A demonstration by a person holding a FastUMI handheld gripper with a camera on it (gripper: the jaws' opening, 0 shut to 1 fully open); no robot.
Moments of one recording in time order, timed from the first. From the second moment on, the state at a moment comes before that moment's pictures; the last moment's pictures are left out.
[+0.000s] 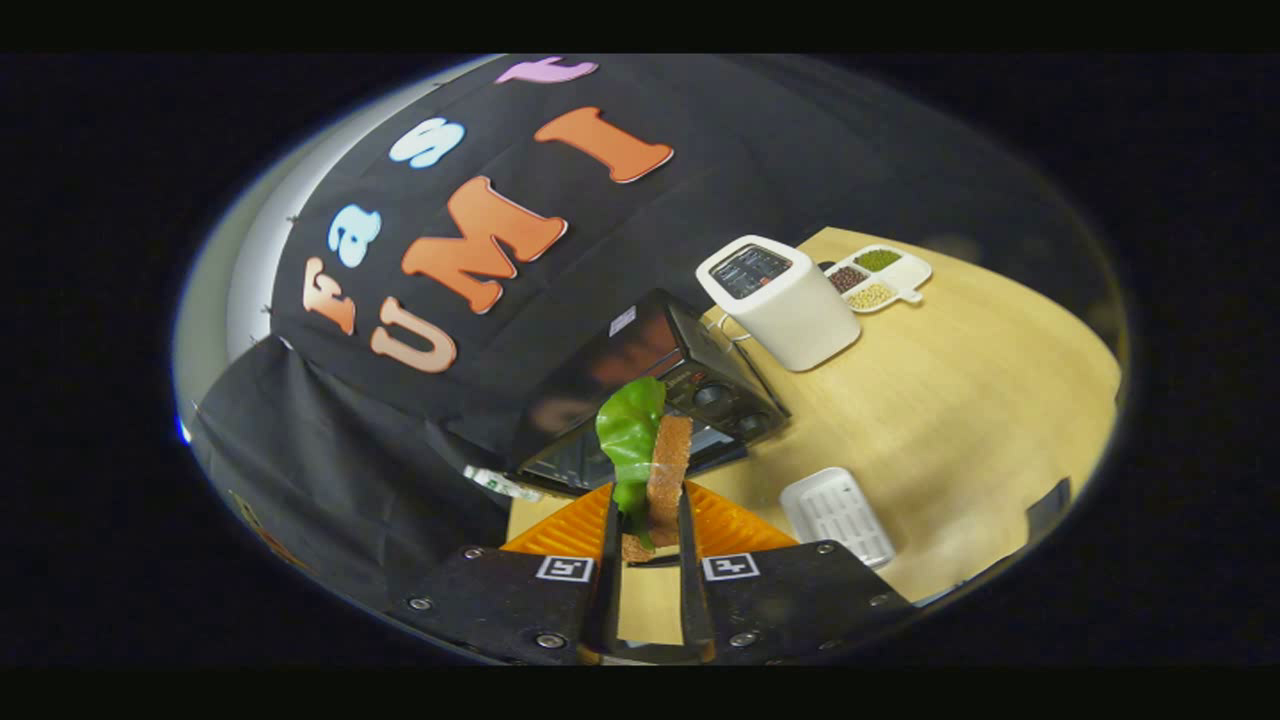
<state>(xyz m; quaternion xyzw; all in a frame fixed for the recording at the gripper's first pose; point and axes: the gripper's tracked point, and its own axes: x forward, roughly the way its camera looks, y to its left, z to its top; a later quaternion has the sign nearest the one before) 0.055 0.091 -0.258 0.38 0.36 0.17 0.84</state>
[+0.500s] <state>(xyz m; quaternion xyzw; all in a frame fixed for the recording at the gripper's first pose) 0.074 0.172 -0.321 0.55 0.28 0.09 0.78</state>
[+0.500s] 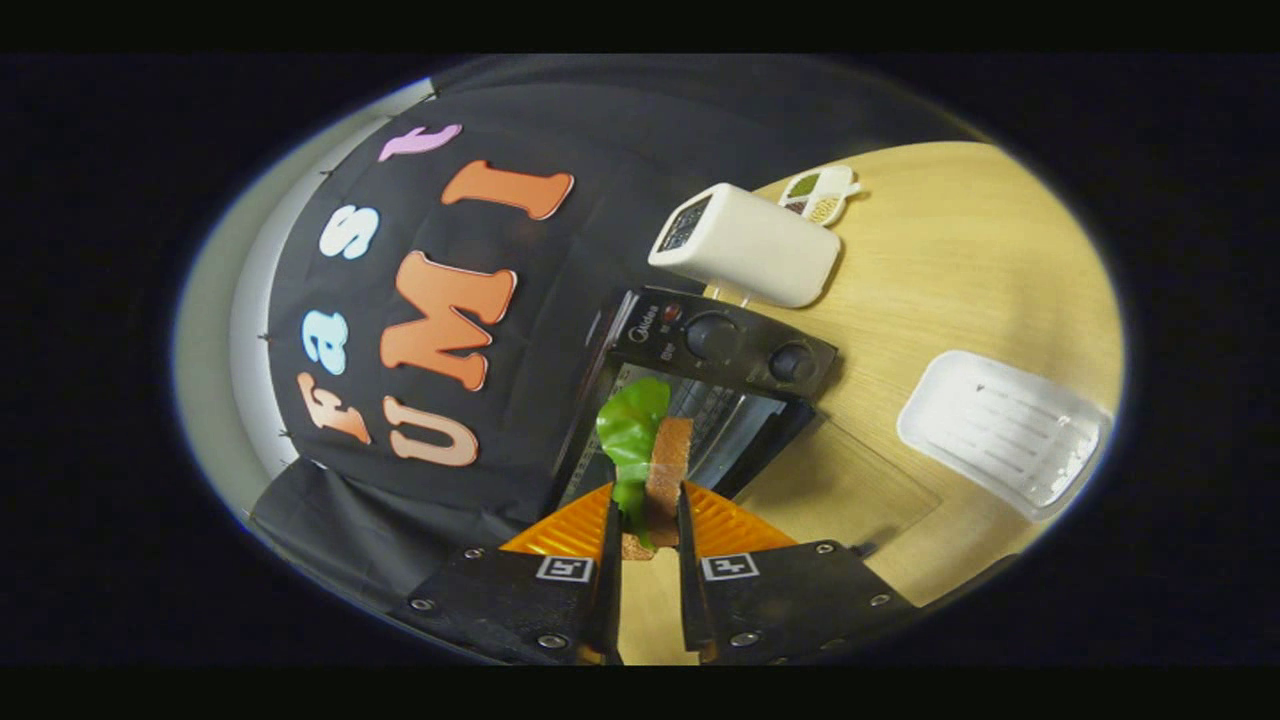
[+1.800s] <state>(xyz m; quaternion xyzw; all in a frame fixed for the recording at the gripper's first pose) 0.074 0.248 -0.372 0.43 0.34 -0.02 0.84</state>
